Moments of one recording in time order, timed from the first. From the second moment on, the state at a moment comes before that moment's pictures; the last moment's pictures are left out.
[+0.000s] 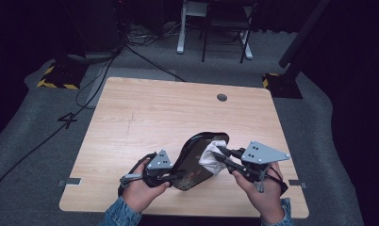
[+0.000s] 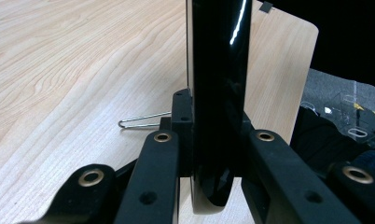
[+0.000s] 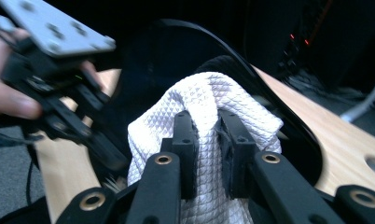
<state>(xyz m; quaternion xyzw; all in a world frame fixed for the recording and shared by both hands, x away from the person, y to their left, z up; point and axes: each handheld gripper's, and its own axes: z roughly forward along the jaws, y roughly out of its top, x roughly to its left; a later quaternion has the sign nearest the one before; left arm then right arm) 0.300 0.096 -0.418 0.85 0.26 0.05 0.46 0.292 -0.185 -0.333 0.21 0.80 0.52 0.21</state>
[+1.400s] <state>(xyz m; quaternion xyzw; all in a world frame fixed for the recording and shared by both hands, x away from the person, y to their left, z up) 0.301 0.096 -0.418 0.85 0.26 0.04 0.46 0.316 -0.184 -0.355 0.23 0.82 0.48 0.21</state>
